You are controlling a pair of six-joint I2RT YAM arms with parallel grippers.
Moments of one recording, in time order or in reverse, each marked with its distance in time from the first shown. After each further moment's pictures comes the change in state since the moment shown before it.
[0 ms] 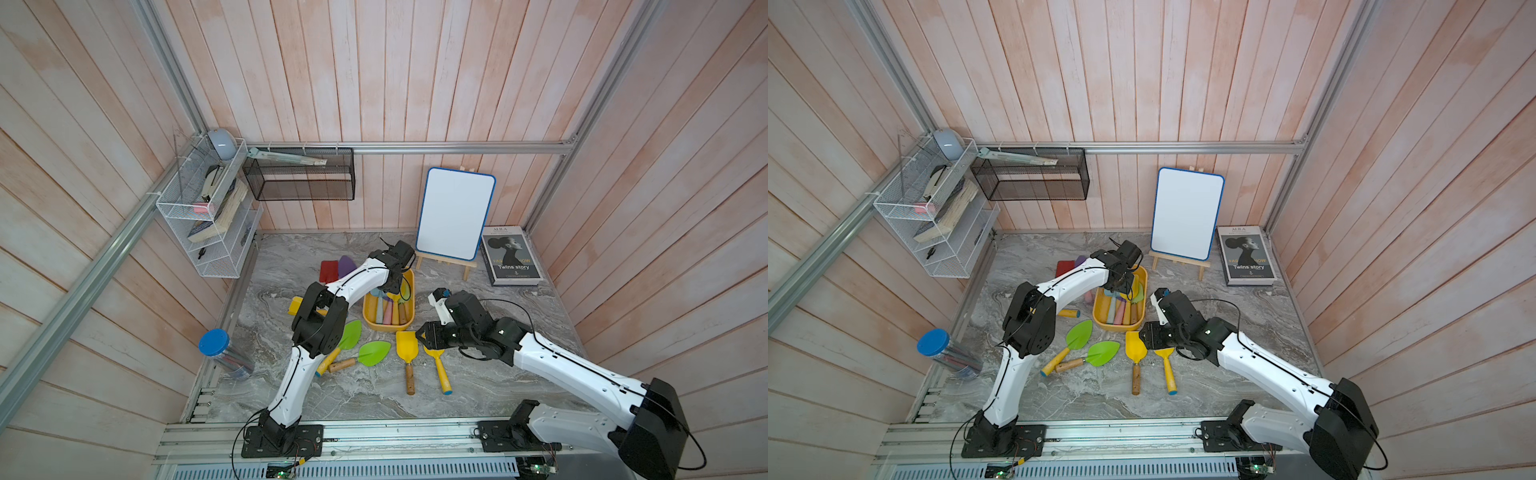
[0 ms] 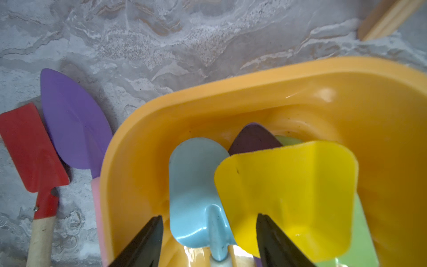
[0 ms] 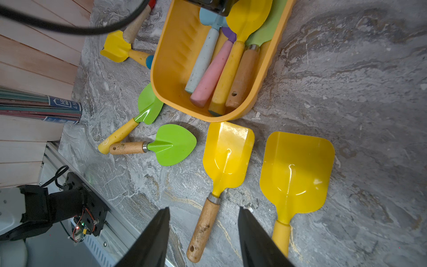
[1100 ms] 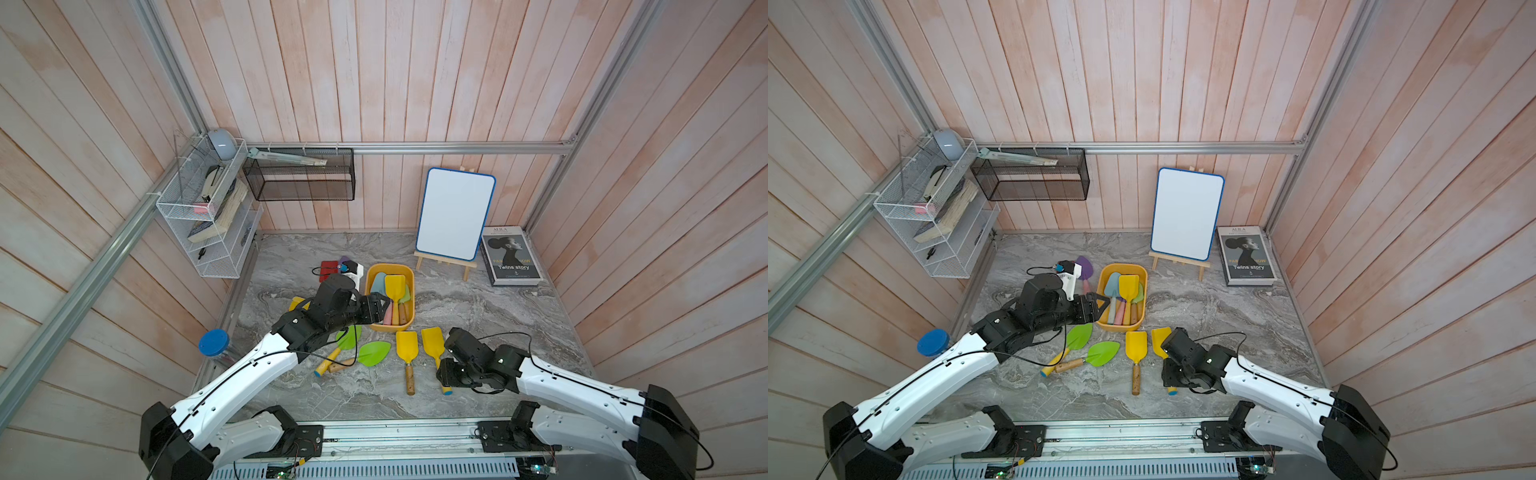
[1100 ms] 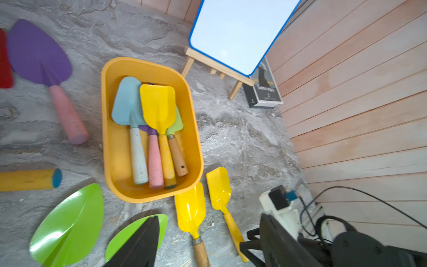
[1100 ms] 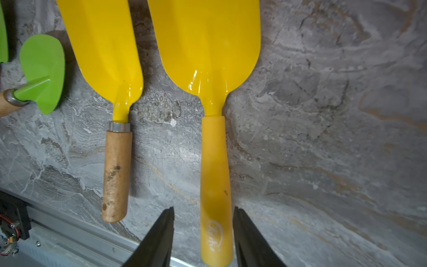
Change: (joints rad) left arm -0.063 -1.181 -0.975 0.457 0.449 -0.367; right arm 0.137 -0.089 -0.272 -0.142 0.123 0.292
